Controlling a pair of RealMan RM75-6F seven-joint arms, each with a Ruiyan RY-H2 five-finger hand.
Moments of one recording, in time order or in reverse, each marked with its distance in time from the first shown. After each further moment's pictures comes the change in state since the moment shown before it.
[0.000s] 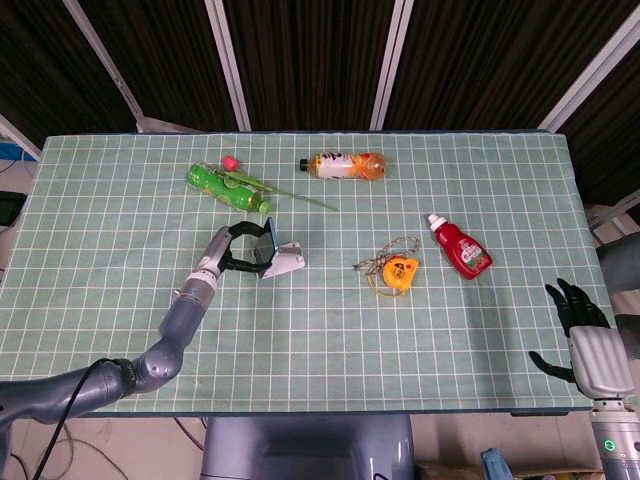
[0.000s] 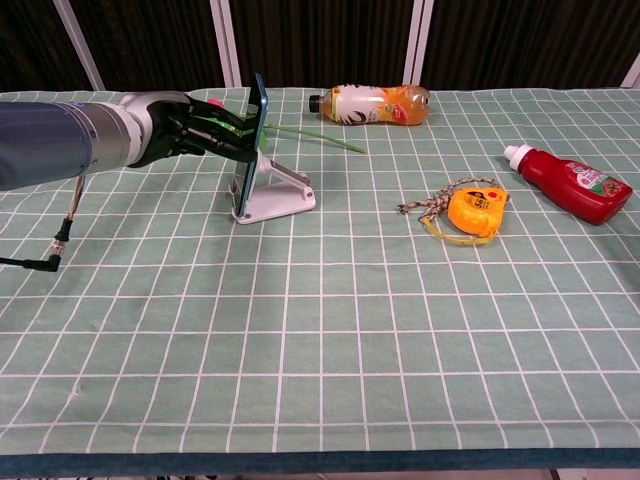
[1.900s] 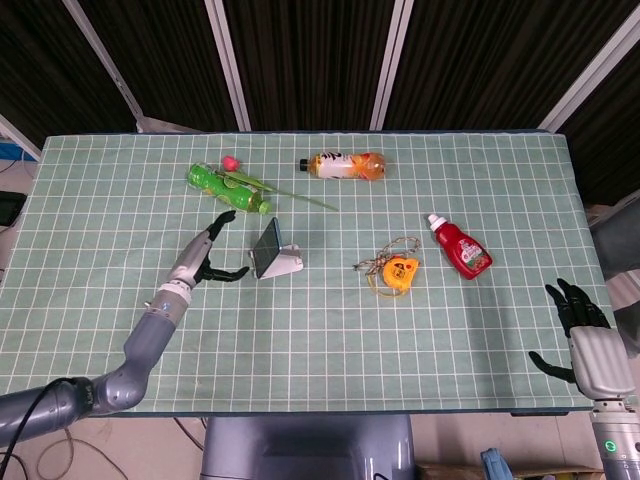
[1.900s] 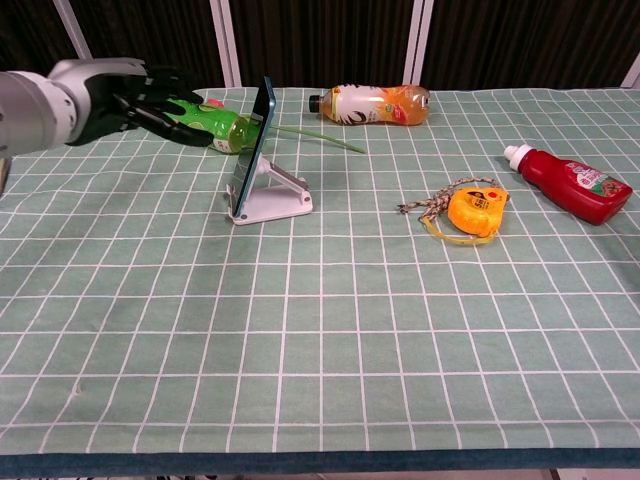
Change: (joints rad) left arm 0.117 0.210 0.080 -0.288 0.183 0.122 0.026; right arm -0.002 0.001 -0.002 0.002 -0.007 0.005 0.012
